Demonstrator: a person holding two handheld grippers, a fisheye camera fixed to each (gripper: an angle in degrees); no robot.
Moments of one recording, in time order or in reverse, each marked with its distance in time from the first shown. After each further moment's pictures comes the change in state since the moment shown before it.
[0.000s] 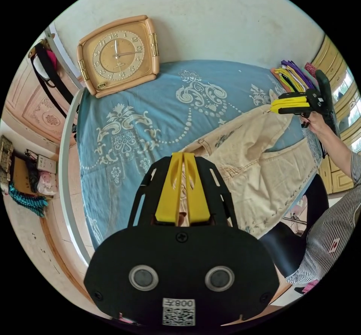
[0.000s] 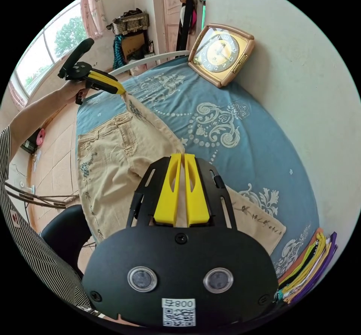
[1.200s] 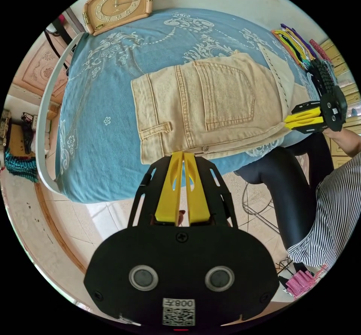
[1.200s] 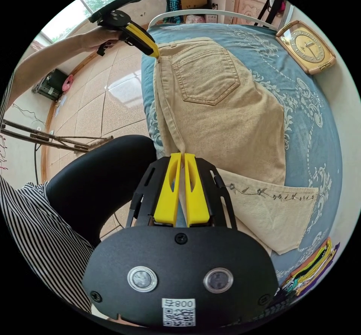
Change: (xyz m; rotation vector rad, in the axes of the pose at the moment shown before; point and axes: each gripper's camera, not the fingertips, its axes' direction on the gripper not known) left arm 0.160 0.267 0.066 -0.272 0.027 -0.061; right arm -0.256 0.072 0.036 -0.284 -0.163 -0.254
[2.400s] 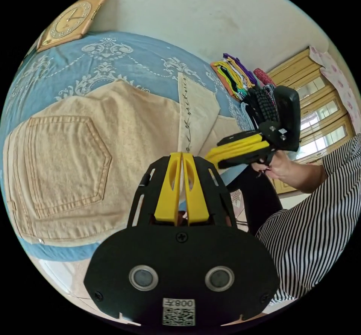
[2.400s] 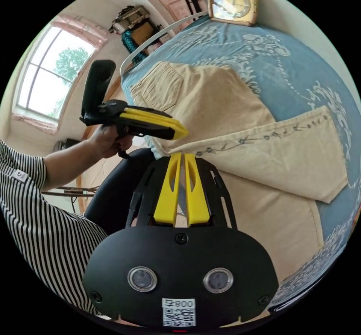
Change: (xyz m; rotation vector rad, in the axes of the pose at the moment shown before) left arm 0.239 -0.055 0.040 0.307 0.526 0.040; right arm 0.106 0.119 0.079 0.208 -0.269 0.415
